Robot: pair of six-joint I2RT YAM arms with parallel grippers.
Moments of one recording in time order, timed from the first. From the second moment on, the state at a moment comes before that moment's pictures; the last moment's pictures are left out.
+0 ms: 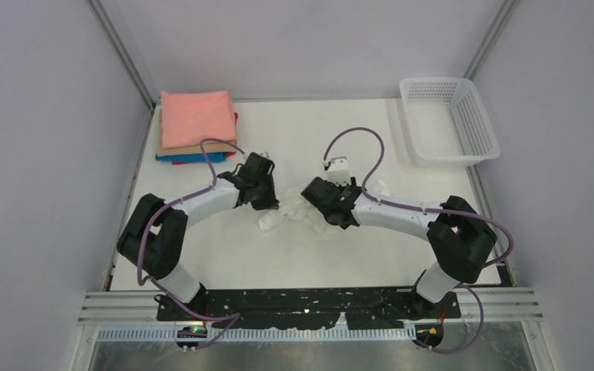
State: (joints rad) left arm -0.55 1.61 0.95 -0.34 0.03 -0.67; right arm 0.90 1.61 1.03 -0.56 0.79 0.66
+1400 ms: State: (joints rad) left arm -0.48 0.66 1.10 -0.51 -0.24 -0.49; right arm 0.46 0.61 1.01 -0.46 0.26 0.32
